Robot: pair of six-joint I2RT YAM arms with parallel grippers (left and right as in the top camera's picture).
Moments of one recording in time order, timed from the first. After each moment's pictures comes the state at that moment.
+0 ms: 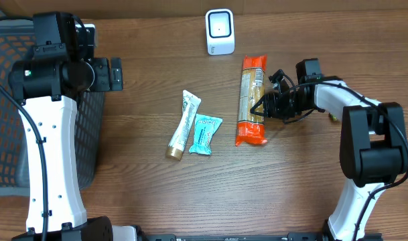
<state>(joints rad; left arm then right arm) 0.11 1.57 1.82 -1.25 -0.06 0.06 0.09 2.09 1.26 -0.54 -0.79 0.00</state>
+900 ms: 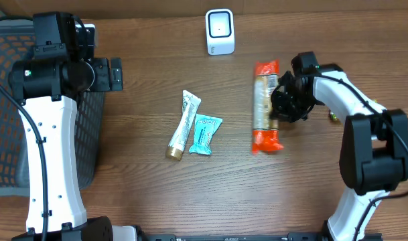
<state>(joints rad) 0.11 1.57 1.82 -1.25 -0.06 0.06 0.15 2.00 1.42 -0.98 -0.25 0.25</state>
